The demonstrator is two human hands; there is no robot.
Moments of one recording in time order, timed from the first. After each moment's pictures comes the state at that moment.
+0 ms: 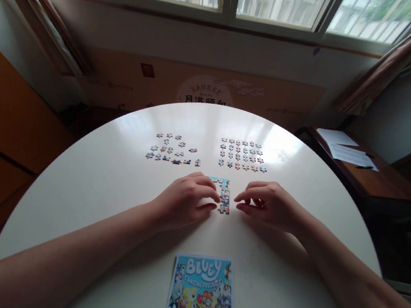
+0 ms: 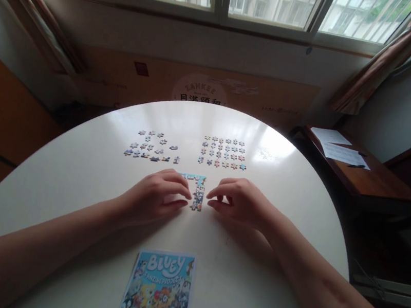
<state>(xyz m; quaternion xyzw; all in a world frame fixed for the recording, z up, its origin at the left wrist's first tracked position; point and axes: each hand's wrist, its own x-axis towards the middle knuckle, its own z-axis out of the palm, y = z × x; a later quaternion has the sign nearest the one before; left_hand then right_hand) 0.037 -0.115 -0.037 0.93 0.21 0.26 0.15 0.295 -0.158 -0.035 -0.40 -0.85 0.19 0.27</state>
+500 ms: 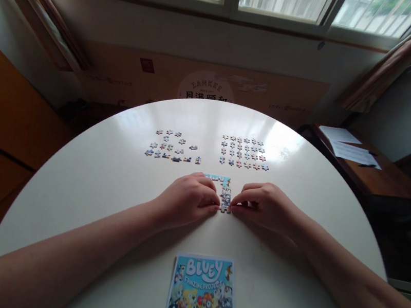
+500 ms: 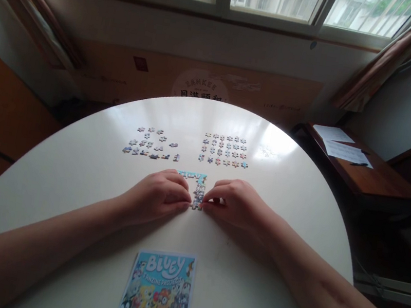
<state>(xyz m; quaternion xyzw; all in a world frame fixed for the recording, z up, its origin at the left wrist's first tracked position) 0.039 -0.114 -0.039 0.93 0.23 0.22 0.18 0.284 -0.158 -0.039 -0.43 -0.86 0.18 0.23</state>
